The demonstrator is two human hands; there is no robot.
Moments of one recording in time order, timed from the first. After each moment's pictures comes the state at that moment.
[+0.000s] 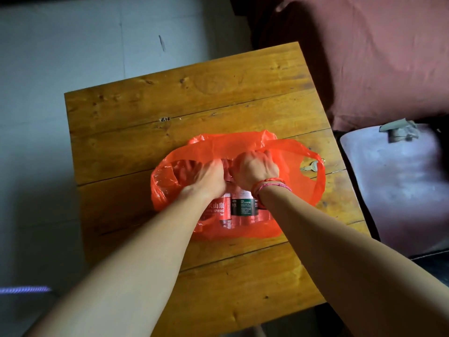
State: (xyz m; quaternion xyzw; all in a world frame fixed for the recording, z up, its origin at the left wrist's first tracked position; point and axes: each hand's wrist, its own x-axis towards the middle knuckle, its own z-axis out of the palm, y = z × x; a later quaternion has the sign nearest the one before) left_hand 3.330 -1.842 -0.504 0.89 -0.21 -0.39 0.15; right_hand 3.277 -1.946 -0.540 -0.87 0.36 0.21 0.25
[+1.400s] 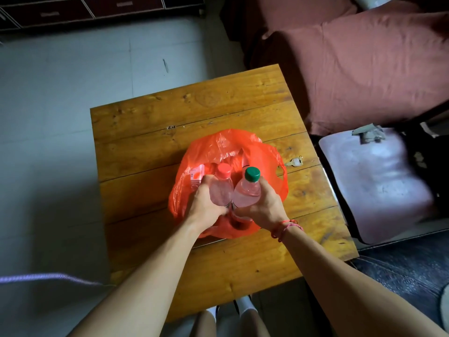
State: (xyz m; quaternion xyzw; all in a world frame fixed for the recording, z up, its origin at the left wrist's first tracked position) left_hand 3.253 -1.775 -0.456 0.84 -0.09 -0.39 0.37; right_hand 3.152 -1.911 -0.484 -0.76 0.40 0.07 0.52
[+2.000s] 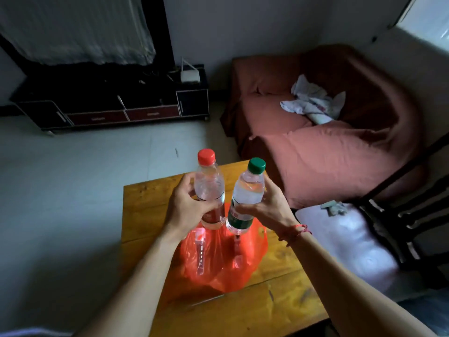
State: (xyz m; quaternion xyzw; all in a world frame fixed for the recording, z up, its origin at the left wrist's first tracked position) left_hand 3.290 -1.775 -0.231 0.78 -0.17 -0.17 0.58; right_hand 3.176 -1.945 -0.237 -0.78 0.26 -0.12 0.55
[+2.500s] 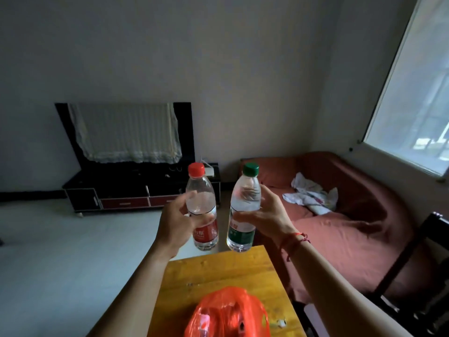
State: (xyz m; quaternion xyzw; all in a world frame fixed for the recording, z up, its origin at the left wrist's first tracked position) left_hand 3.289 -1.745 -0.037 0.74 -0.25 -0.05 0.63; right_hand 3.184 -1.939 -0.023 -0.80 0.14 -0.24 0.54
